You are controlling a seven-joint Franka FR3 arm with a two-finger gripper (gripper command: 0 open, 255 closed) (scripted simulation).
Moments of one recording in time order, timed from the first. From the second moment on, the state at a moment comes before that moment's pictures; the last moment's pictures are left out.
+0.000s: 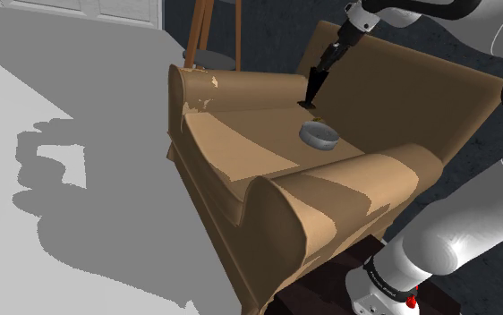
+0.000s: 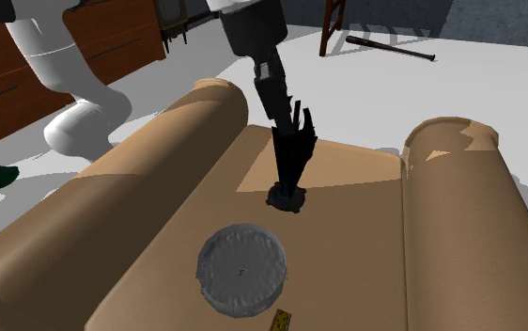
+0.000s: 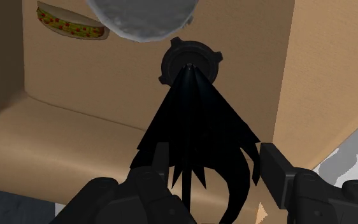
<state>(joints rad) -0.12 -0.13 -0.27 -1.70 0.11 1.88 -0.54</state>
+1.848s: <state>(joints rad) -0.21 -0.15 -0.32 -1.90 0.01 1.93 -0.47</state>
